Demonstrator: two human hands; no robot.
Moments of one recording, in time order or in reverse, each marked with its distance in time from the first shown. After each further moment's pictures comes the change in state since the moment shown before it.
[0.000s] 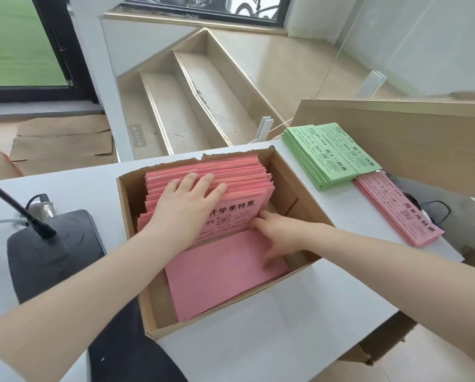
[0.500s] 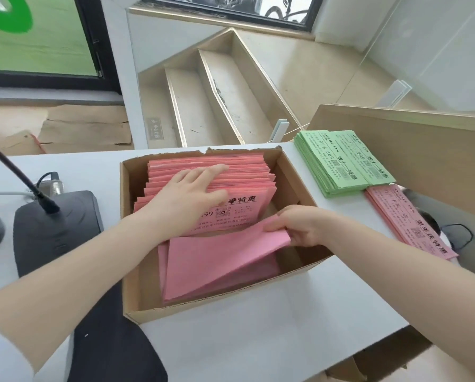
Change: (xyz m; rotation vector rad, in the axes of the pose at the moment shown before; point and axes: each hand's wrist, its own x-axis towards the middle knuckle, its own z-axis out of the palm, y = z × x) left_hand 0.000 0.000 -0.002 -0.267 0.130 0.107; right_hand -0.011 0.023 -0.019 1.304 -0.127 0.393
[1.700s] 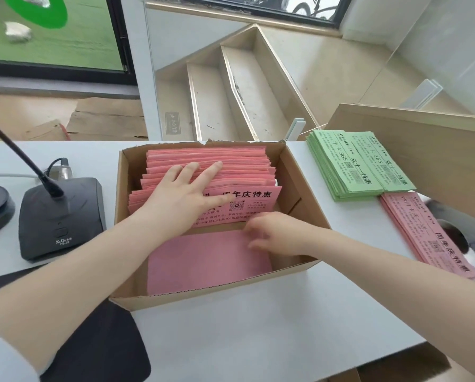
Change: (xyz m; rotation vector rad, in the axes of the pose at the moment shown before) left_hand 0.000 0.016 0.006 0.403 -0.252 -0.162; right_hand 0.000 0.008 0.015 -1.210 0.014 -0.567
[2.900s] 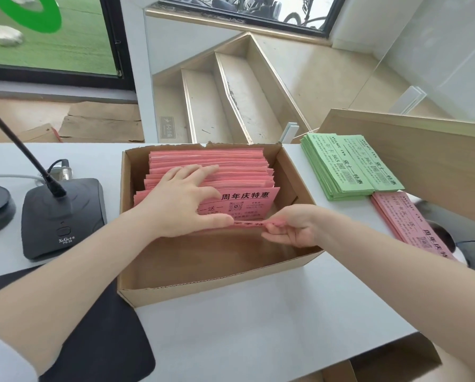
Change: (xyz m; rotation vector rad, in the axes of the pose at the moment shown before) left_hand -0.014 -0.008 -0.008 -0.548 0.058 -0.021; right_hand -0.012 0.001 -0.019 1.549 -0.005 0.611
